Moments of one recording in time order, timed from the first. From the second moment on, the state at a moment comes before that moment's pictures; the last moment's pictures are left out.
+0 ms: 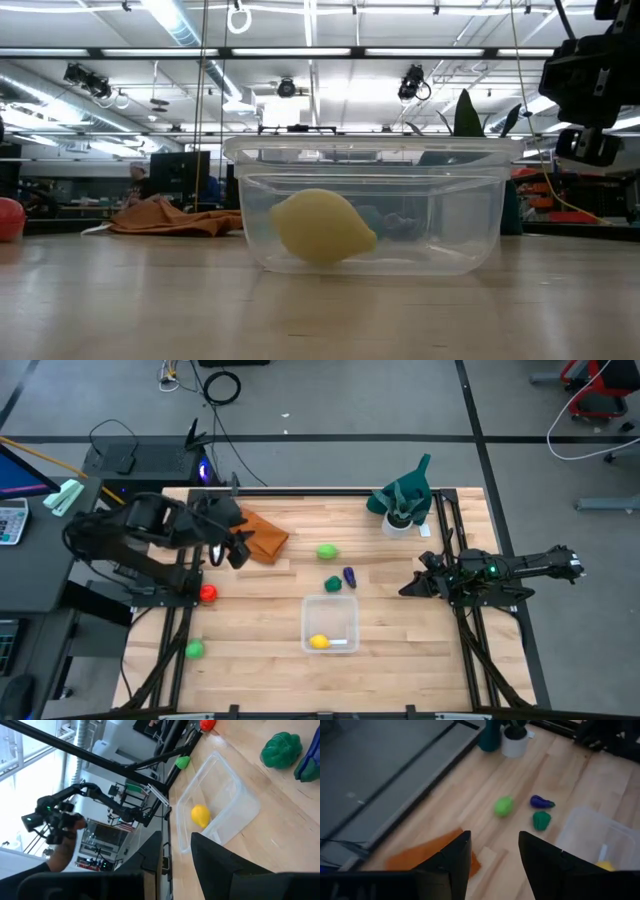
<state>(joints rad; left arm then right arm) -0.13 1.20 1.61 -1.25 -0.54 -0.54 0.10 0.12 0.04 0.01 -0.21 1.12</state>
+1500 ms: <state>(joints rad) -0.13 1.11 0.70 -1.16 0.01 -0.49 0.10 0.12 0.04 0.01 -0.10 1.15</state>
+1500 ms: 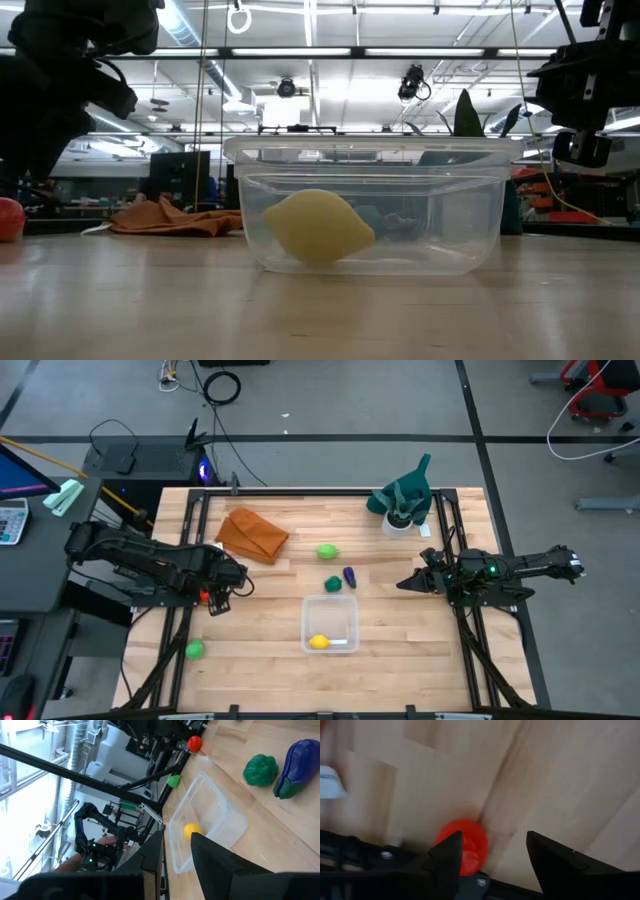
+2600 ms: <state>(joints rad) -0.12 1.11 0.62 -1.02 0.00 -0.42 0.10 0.12 0.04 0.01 -0.07 1.21</state>
